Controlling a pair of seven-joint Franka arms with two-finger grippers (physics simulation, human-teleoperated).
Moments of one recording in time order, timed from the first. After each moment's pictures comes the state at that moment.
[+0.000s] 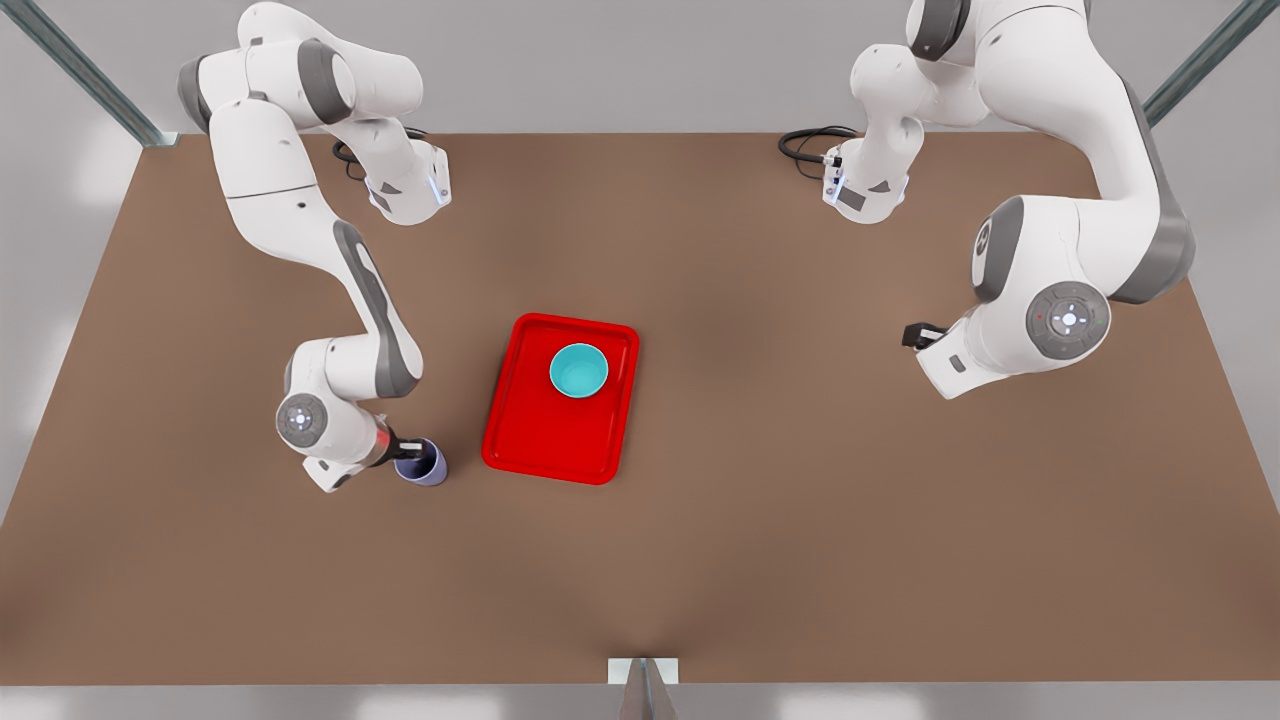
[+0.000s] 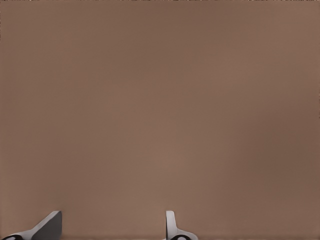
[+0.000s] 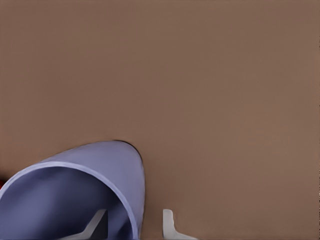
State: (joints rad) left arm -0.35 0.32 0.19 -1.32 0.05 1.30 0.12; right arm 0.08 0.56 0.06 -1.78 0.04 2.24 0.11
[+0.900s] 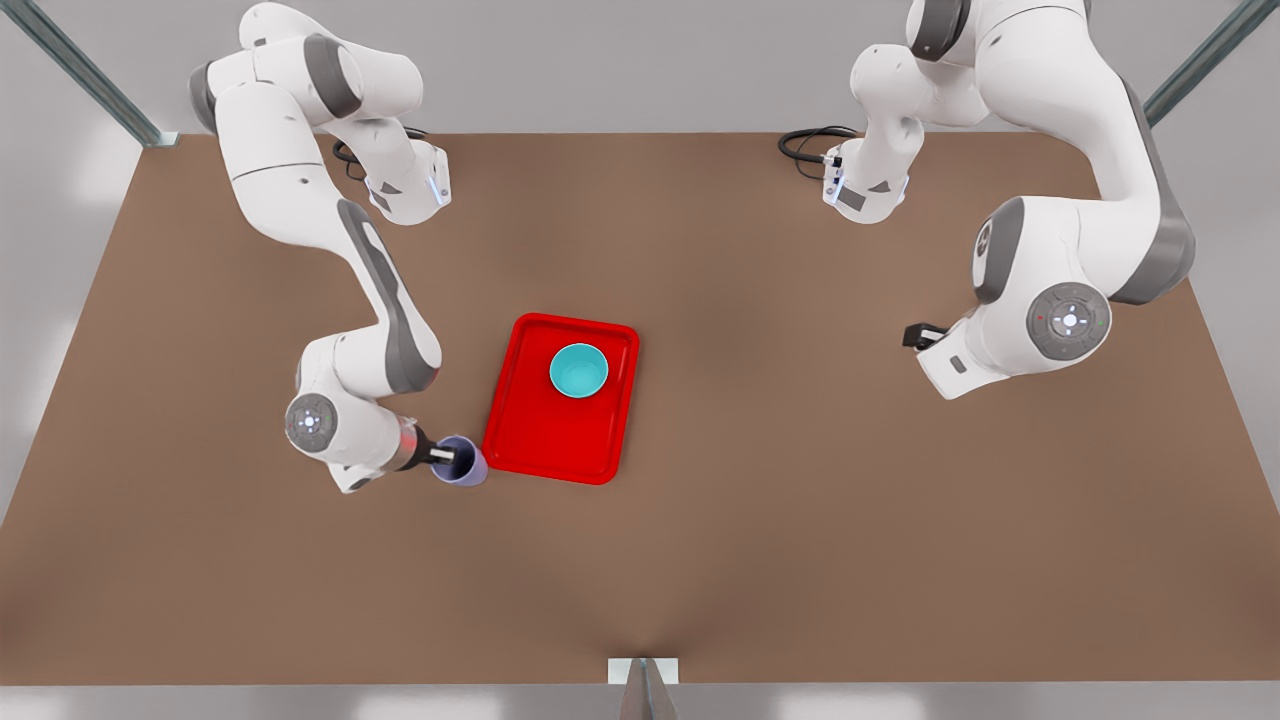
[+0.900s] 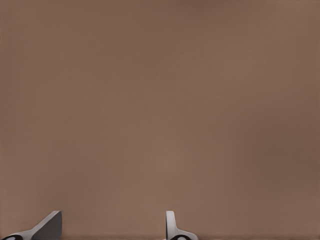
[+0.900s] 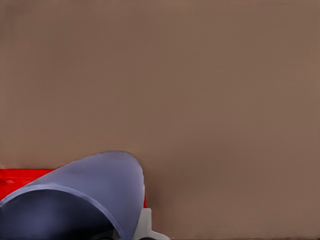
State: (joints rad) left arm -0.35 0.32 0.19 -1.32 0.05 1.30 0.12; right arm 0.11 0.56 0.19 -1.57 0.13 2.05 0.44
